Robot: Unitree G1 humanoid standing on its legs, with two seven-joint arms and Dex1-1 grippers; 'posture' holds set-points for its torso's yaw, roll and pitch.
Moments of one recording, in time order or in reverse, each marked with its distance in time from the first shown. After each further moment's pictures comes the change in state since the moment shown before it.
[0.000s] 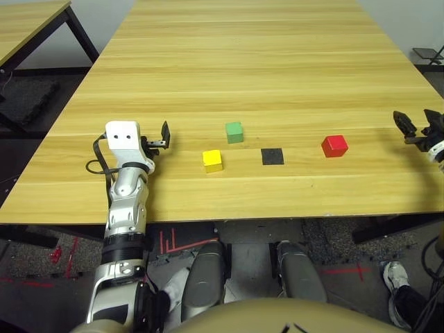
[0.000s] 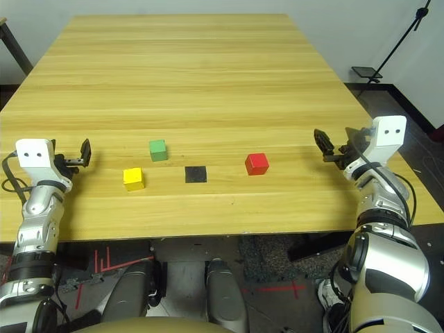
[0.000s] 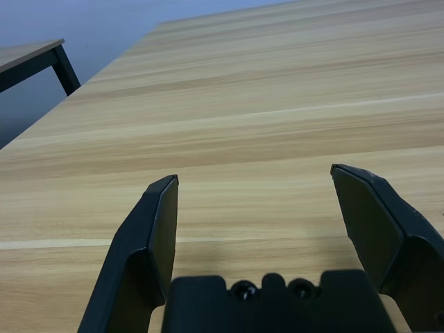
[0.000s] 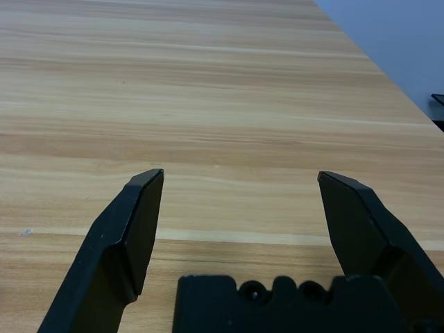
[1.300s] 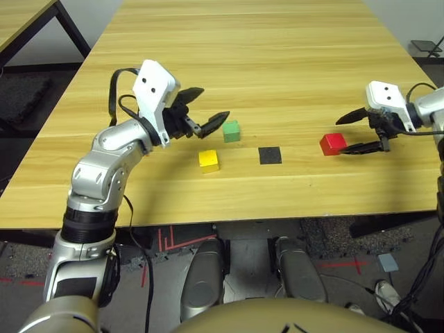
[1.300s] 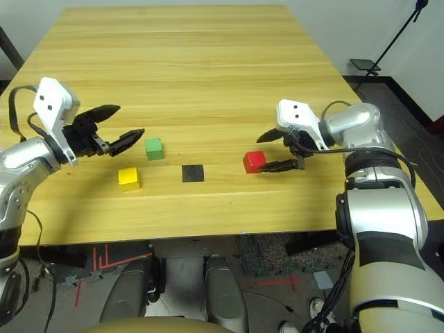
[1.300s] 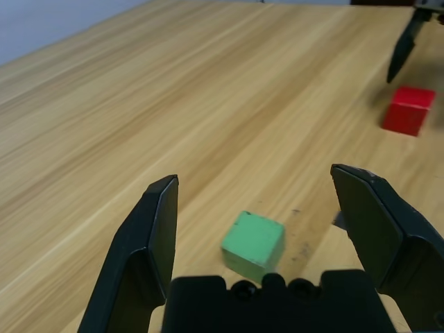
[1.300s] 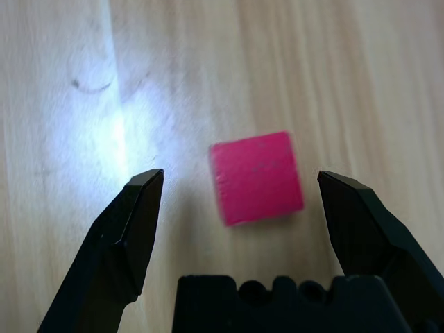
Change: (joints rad) left arm -0.179 0.311 -0.258 -0.528 -0.299 0.614 -0.526; right arm -0.378 0.000 0.609 0.000 -0.445 -0.119 0.846
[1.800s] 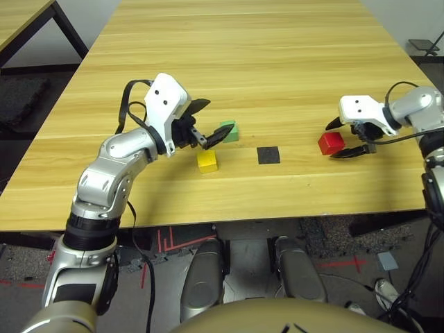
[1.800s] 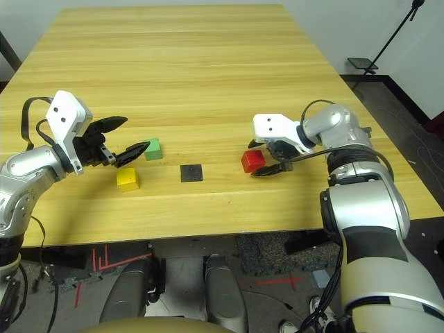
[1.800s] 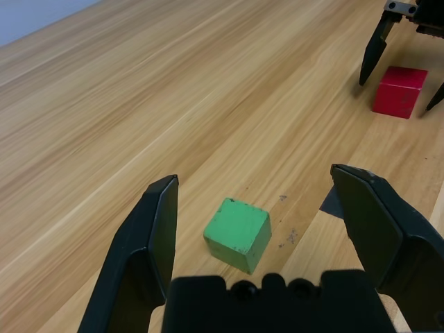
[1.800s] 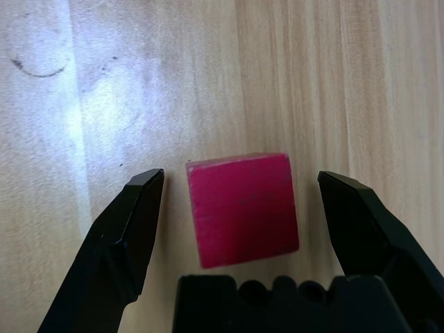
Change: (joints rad) left arm 0.037 -0.015 -0.007 -0.060 0.024 0.034 0.036; right arm -0.030 0.078 0.065 0.041 -0.117 -0.045 -0.171
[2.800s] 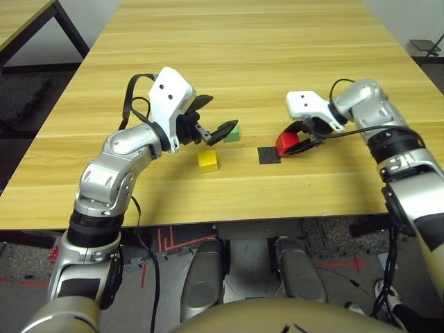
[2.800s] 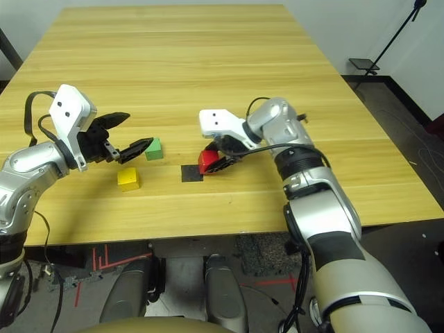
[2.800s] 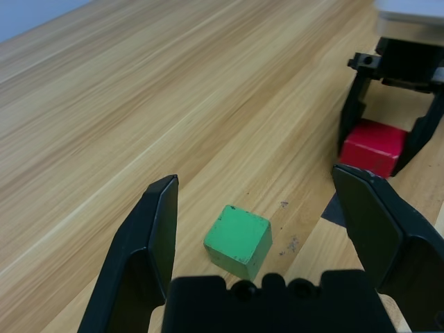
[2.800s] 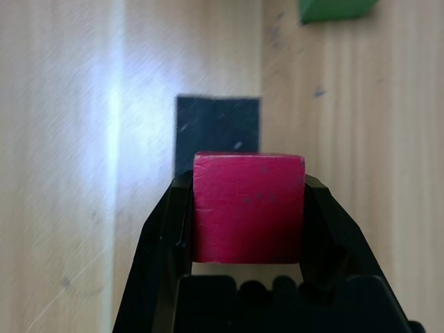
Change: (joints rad) left arm -0.059 -0.024 -0.023 0.018 0.013 0.046 0.014; right arm 0.085 0.220 0.093 -0.627 0.047 0.620 0.056
